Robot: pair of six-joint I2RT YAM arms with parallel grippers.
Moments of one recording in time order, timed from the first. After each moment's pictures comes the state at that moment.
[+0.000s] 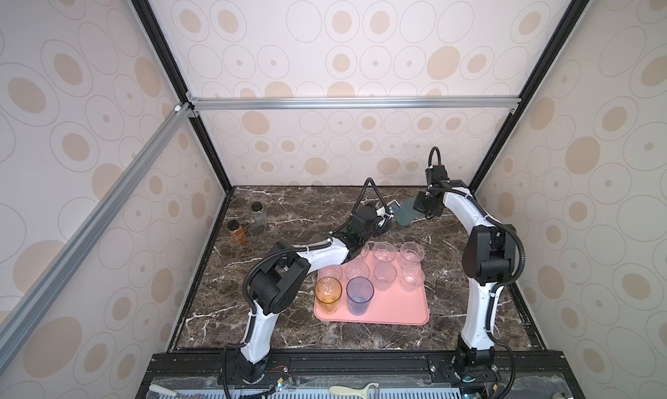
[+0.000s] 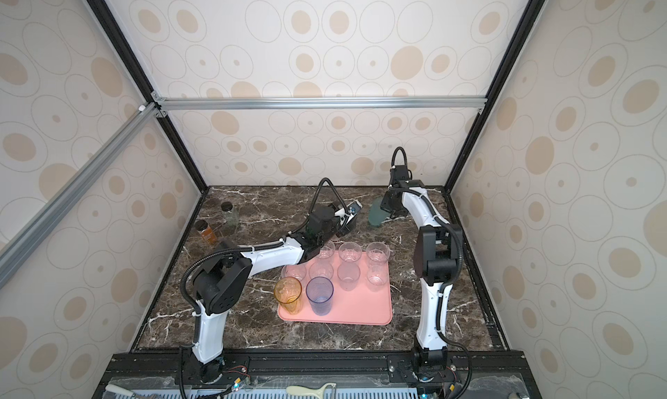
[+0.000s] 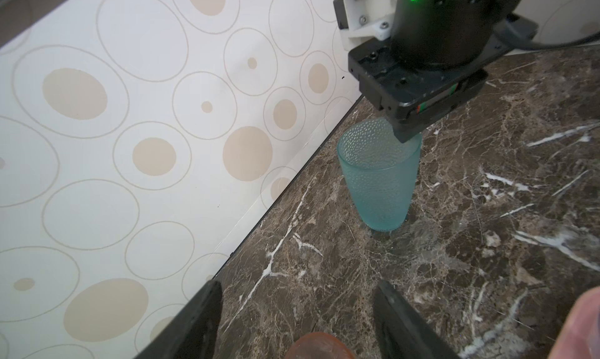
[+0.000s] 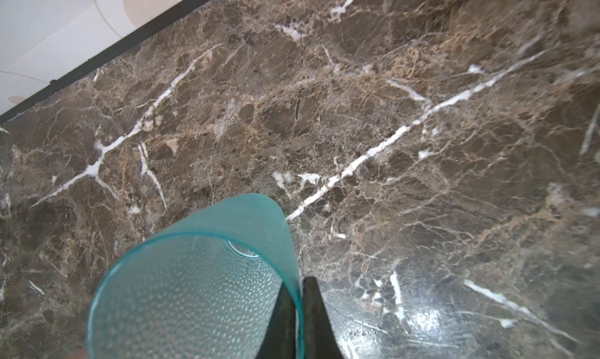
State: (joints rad) left arm -0.78 2.02 1.39 0.42 -0.21 0.51; right arm 0.09 2.12 1.90 -0.86 0.04 0.47
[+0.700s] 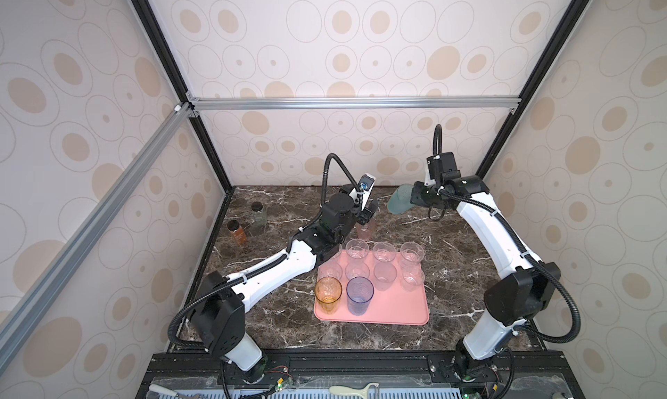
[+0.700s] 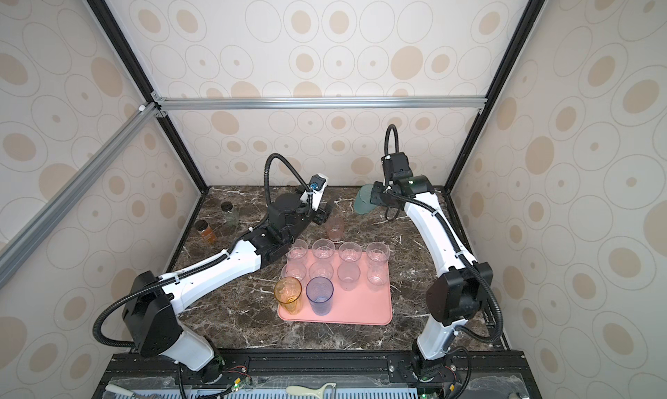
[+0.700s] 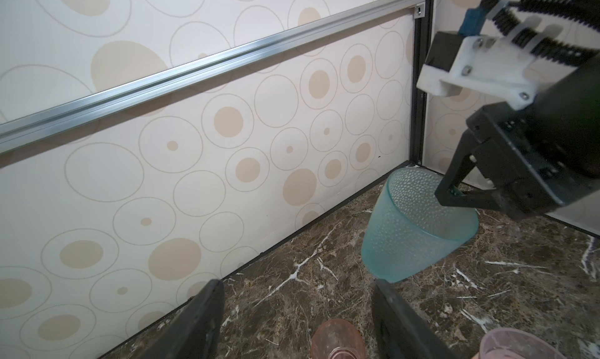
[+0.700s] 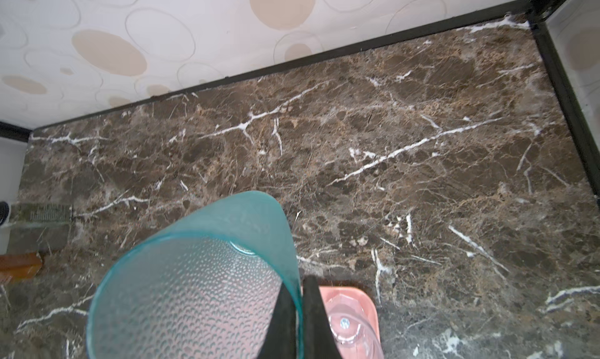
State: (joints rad) left arm -0.78 1.55 1.28 0.19 -0.31 0.19; right arm 0.27 1.70 1.80 -0.96 0.06 0.42
